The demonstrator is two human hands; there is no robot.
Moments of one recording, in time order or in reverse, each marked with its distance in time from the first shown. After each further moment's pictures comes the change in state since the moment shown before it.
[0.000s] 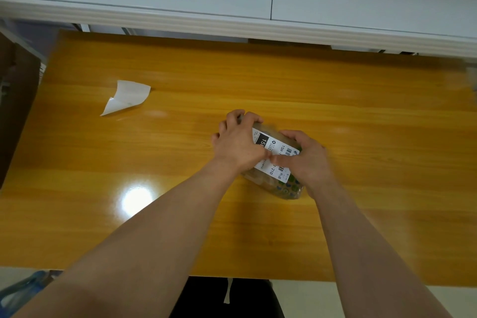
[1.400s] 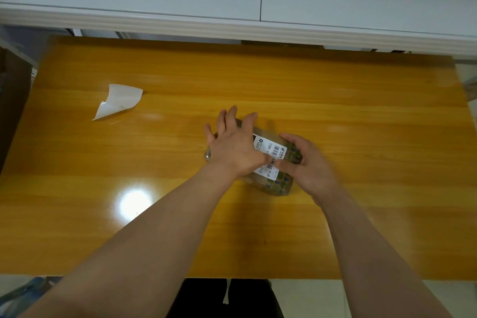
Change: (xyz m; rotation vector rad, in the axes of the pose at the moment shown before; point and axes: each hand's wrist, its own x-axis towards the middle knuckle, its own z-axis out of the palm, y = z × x) left_hand -0.004 0.010 0.004 0.249 -0.013 0.060; right_hand -0.012 0.016 -0.025 0.195 -0.153 -0.166
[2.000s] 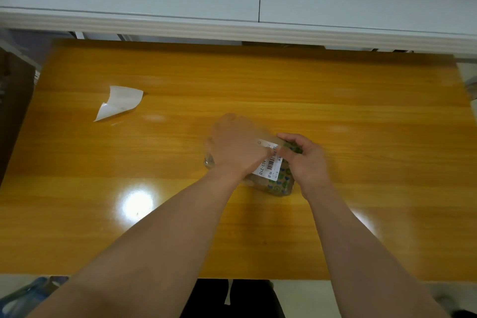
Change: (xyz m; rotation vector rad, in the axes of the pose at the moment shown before) left_hand 0.001 0.009 0.009 -0.171 0.073 -0.178; right_hand 0.012 -0.003 0.011 0.203 0.226 0.053
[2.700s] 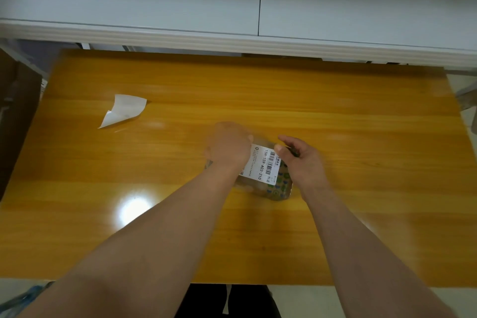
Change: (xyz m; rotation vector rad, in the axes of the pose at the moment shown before) left_hand 0.009 0.000 -0.013 -0.362 0.061 -0.167; right_hand -0.003 -0.013 -0.002 -0.103 -0.007 -0.021
